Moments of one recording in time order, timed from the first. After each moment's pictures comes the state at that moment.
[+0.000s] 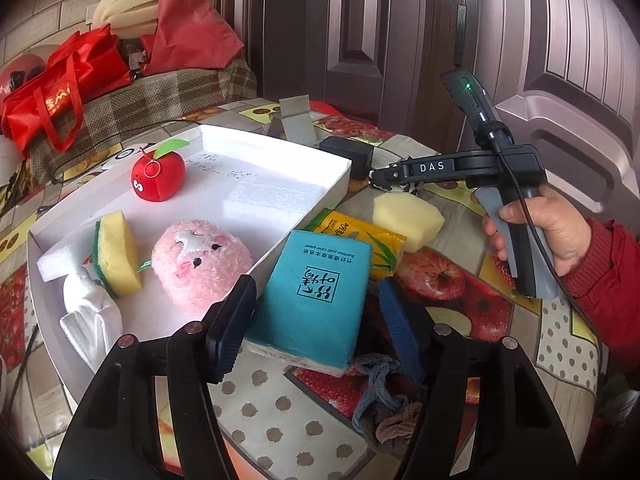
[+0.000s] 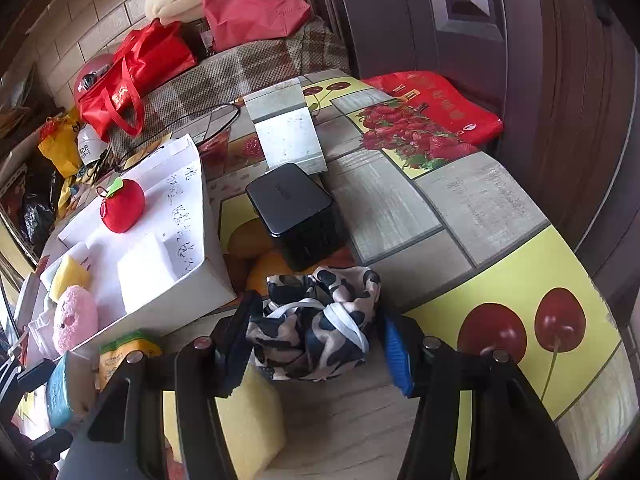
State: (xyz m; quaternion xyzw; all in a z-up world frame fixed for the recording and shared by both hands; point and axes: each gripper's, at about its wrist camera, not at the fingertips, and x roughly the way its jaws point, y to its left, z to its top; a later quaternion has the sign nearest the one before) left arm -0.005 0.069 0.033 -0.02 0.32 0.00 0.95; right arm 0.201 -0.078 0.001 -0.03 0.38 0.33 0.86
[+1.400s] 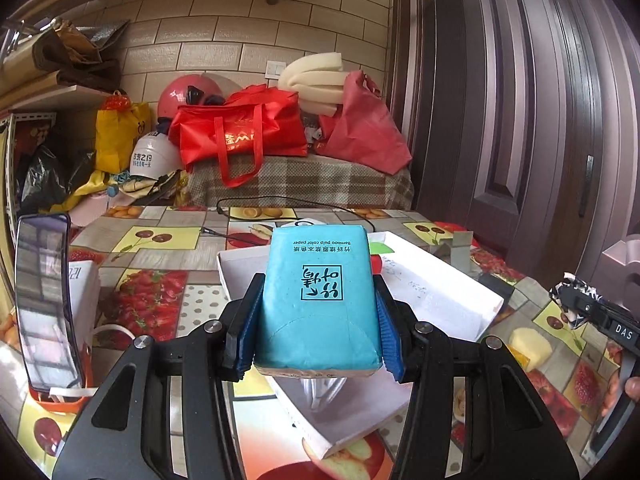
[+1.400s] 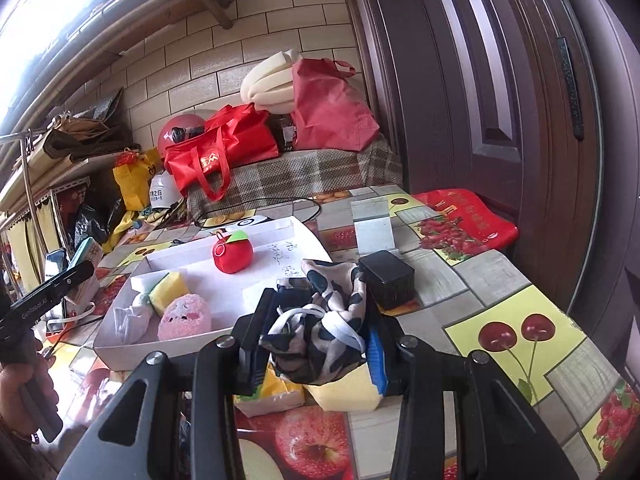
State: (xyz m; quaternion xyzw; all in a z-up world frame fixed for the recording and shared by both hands) left arm -0.092 0.162 0.070 -0.09 0.12 0.26 0.95; right arm 0.075 -0.095 0.046 0.00 0.17 0.40 0.90
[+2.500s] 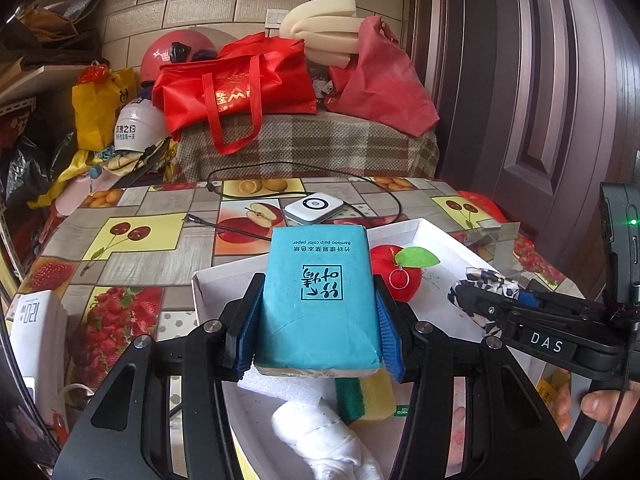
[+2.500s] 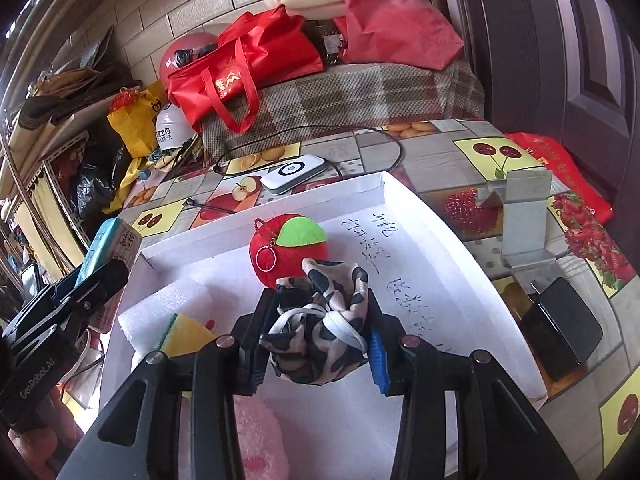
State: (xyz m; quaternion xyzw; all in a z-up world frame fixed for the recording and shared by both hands) left arm 0.002 0.230 0.073 -0.12 0.22 0.26 0.93; right arm 0.134 0.086 0.043 -0.06 0.32 0.44 0.84
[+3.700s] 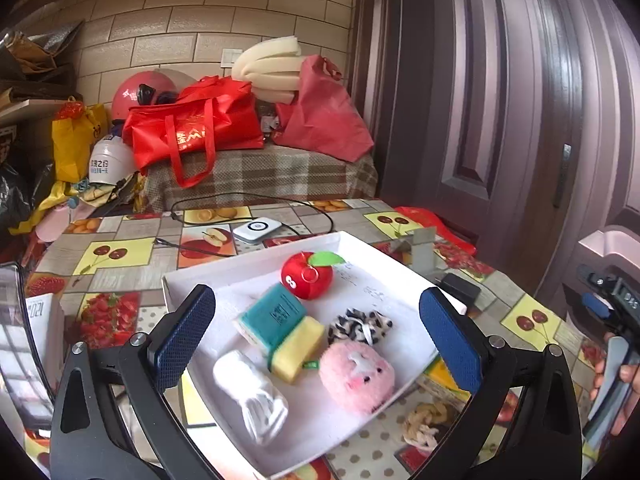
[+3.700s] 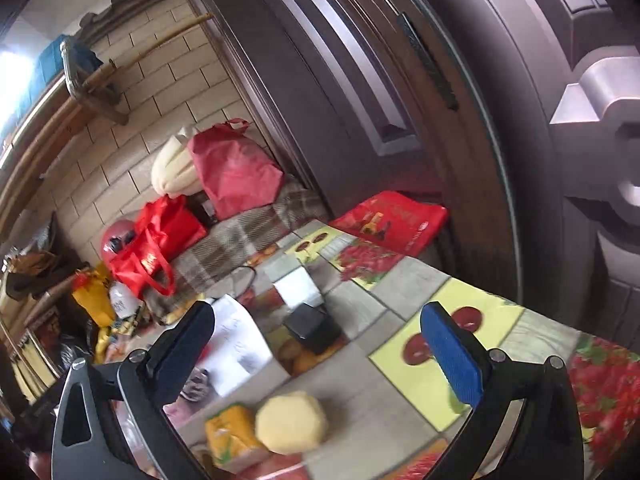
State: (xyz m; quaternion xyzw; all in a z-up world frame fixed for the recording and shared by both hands) left arm -0.055 0.141 0.099 -0.08 0.17 0.19 0.96; right arm 0.116 -0.167 0.058 0.17 0.19 0.28 0.92
